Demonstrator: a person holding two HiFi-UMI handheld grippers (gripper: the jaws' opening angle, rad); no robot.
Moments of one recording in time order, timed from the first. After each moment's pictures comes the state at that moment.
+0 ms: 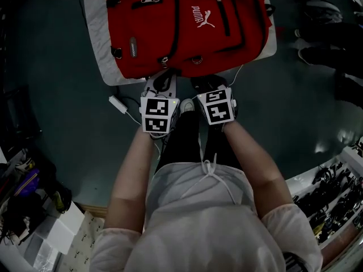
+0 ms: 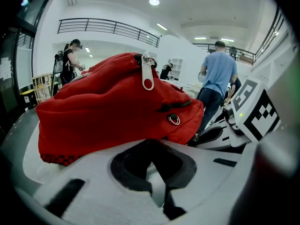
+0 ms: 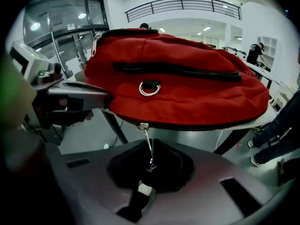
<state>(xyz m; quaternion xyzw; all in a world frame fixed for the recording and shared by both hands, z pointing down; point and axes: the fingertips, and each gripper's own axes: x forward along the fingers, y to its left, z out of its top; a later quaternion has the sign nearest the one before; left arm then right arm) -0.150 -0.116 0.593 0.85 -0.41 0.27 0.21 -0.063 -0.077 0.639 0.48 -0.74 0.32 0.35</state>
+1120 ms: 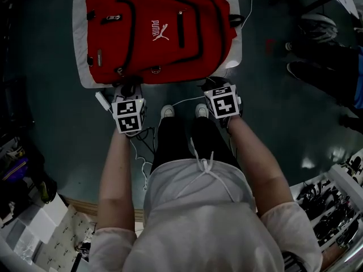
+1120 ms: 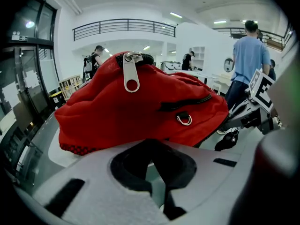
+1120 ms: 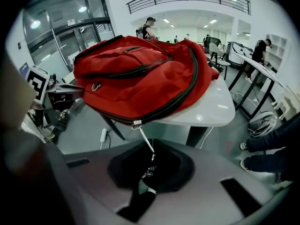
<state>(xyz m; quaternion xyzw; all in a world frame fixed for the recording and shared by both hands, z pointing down) -0.155 -0.124 0.600 0.75 -0.54 0.32 0.21 0.104 -0.090 0.645 0.43 -0.74 0.33 0.40</state>
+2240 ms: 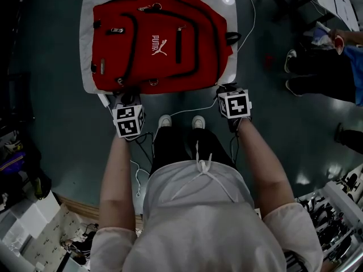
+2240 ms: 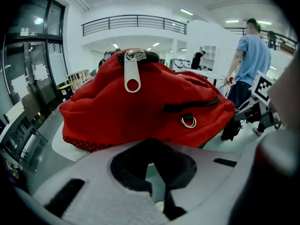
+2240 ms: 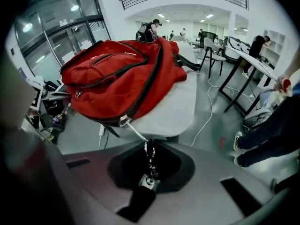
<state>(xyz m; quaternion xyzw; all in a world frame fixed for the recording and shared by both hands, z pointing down) -0.157 -0.125 0.605 0.71 -0.57 0.32 0.24 0.175 -0.122 0.644 0.44 -0.72 0.35 0.42</state>
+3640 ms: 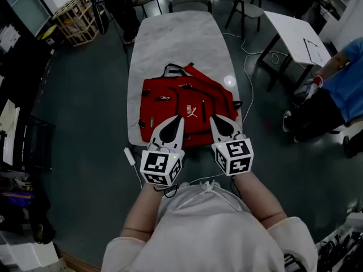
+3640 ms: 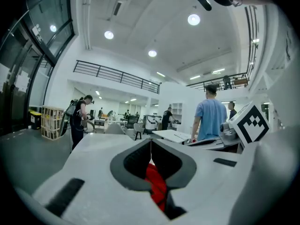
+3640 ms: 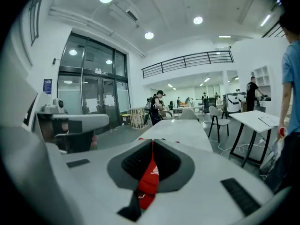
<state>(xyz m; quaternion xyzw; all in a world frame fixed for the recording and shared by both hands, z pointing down) -0.076 -0.131 0.270 0.87 -0.49 0.03 0.07 0.023 -0.139 0.310 0.51 -0.84 0.13 0.10</state>
